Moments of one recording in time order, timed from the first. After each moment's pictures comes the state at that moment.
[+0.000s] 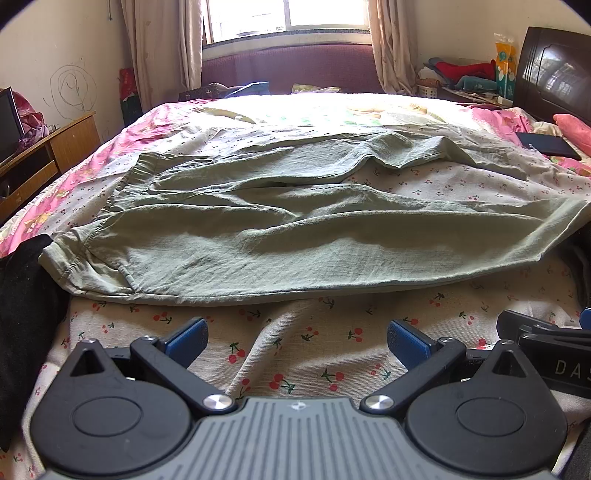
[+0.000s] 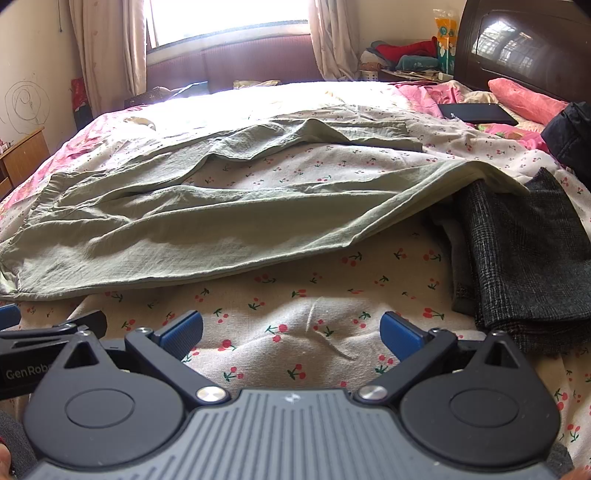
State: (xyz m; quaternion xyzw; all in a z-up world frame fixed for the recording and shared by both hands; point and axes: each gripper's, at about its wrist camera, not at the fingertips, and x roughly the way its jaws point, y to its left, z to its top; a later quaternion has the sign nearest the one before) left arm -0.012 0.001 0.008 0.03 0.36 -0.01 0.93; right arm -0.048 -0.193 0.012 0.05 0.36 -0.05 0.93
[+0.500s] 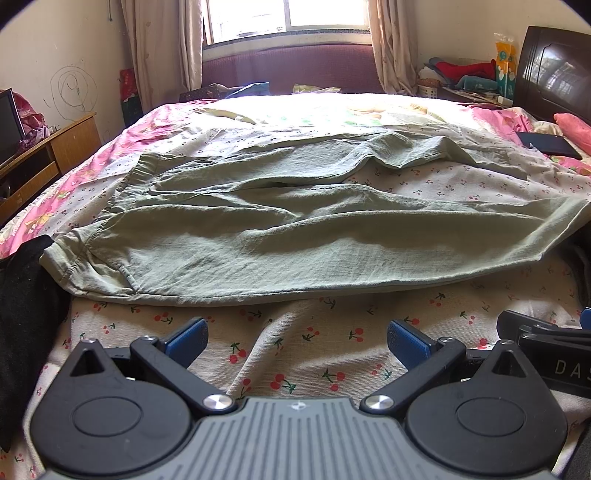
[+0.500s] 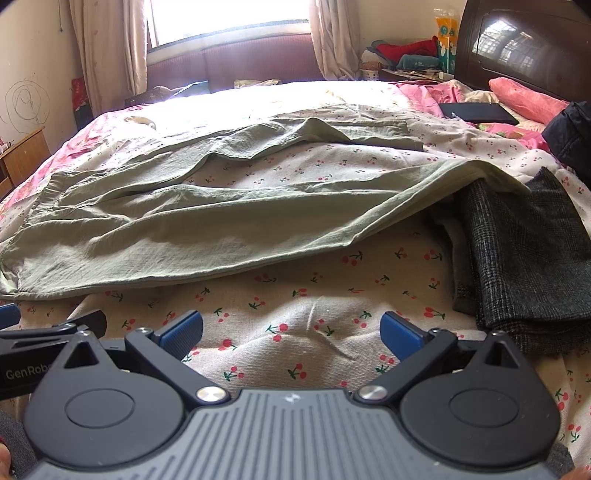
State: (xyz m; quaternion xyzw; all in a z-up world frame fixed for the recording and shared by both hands) left arm -0.012 0.001 0.008 0.04 0.36 -0.01 0.93; right arm -0.048 -0.192 0.012 0.05 0.36 -0.05 0.93
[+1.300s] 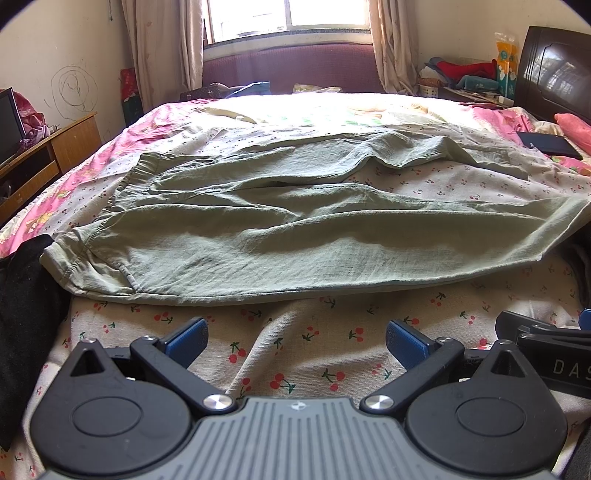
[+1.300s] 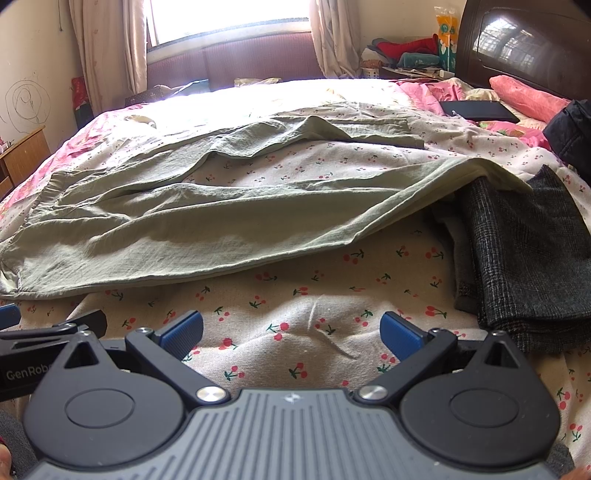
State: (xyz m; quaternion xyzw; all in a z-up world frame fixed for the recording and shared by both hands) left arm -0.011 0.004 0.009 0.03 0.36 -0.01 0.93; right arm -0.046 -0.191 0.009 0.06 0.36 -0.05 0.93
